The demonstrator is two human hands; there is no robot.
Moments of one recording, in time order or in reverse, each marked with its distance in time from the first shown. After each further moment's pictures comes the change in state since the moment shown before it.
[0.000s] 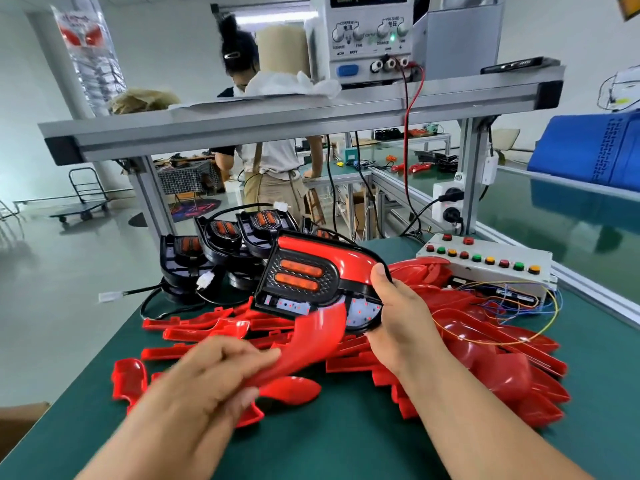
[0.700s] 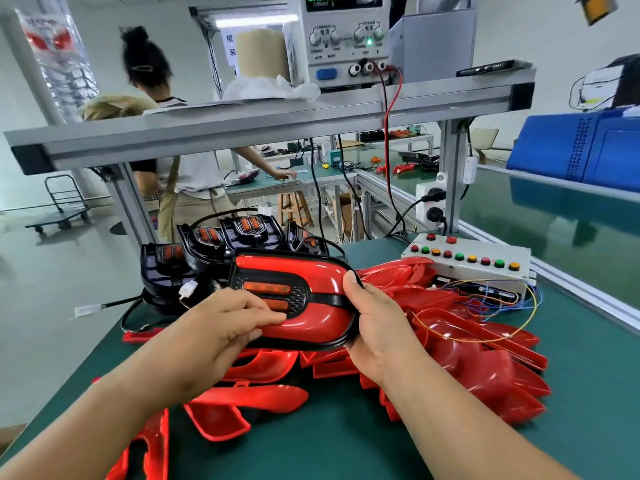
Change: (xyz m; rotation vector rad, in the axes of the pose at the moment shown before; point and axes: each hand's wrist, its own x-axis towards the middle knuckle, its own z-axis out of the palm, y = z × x) left_hand 0.067 -0.044 0.005 0.024 -0.127 0.095; right_hand -0.009 0.001 0.006 0.050 -0.101 0.045
